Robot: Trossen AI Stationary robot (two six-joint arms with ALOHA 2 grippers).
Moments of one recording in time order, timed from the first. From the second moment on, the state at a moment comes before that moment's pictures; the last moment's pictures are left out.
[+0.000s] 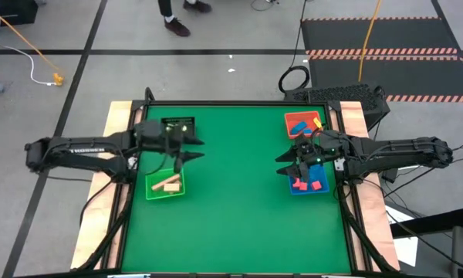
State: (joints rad) left arm 0.22 0.93 0.60 0.03 0.22 -0.02; right arm -0.04 0.79 0.57 -0.10 -0.21 0.64
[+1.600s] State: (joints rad) left arm 0.25 0.66 0.01 0.65 0.18 -0.14; right arm -0.04 0.79 0.57 -0.10 -0.21 0.64
